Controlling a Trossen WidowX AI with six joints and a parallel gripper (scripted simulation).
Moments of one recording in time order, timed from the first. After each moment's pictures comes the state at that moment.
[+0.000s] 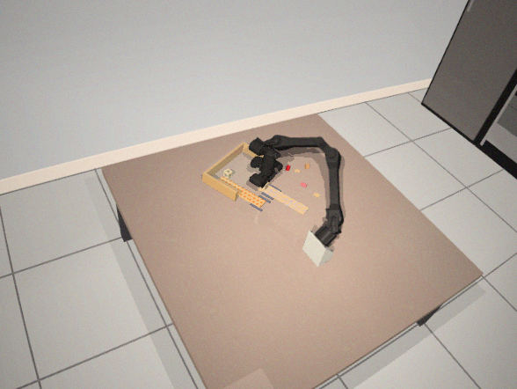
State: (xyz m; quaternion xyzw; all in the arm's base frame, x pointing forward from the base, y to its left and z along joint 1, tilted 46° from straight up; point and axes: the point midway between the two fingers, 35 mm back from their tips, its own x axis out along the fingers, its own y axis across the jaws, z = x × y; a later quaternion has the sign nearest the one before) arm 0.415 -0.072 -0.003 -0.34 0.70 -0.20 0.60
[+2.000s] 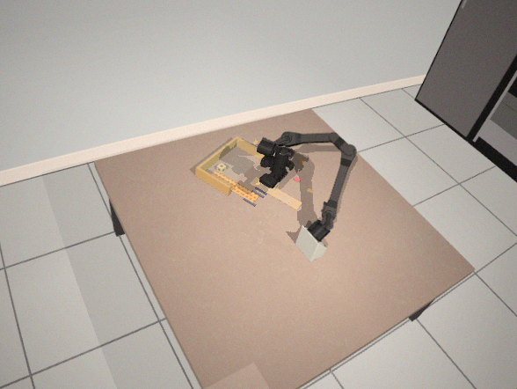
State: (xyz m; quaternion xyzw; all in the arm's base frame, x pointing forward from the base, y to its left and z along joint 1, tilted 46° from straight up) arm 0.304 -0.007 0.041 -0.34 0.70 -0.20 0.60
